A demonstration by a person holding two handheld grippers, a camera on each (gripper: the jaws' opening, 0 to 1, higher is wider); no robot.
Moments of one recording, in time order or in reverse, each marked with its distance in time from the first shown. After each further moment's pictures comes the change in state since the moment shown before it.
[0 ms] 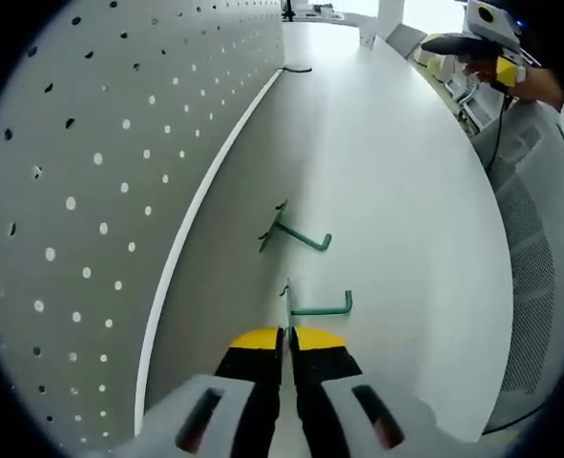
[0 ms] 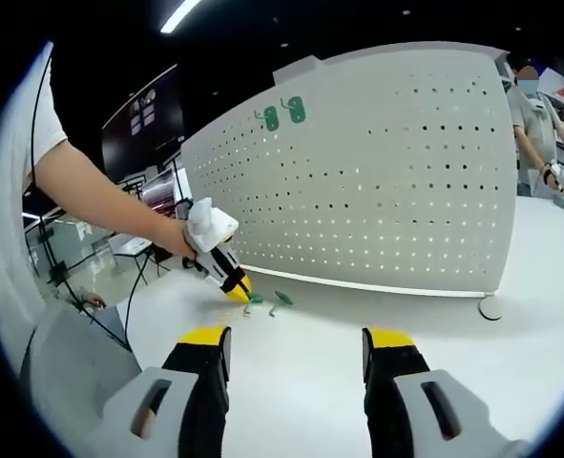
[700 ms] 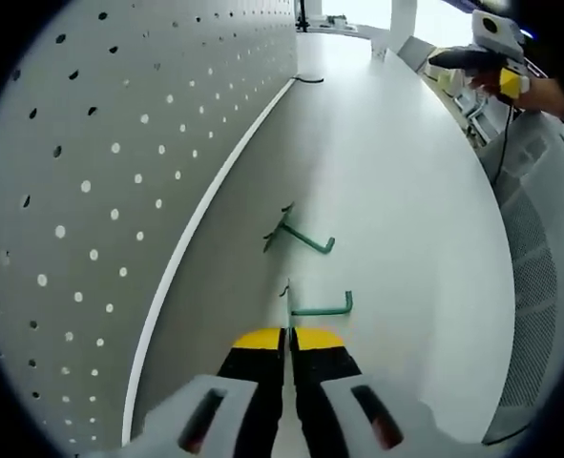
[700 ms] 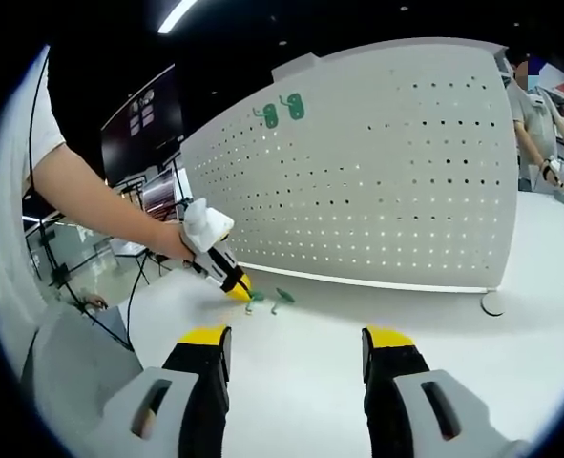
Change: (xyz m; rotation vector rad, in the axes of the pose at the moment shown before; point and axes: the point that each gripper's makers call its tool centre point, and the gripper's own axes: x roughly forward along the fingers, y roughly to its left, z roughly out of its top) left arm 0.000 0.001 -0.001 -0.050 -0.057 0.029; right arm 0.000 0.001 -0.002 0.013 0.013 0.004
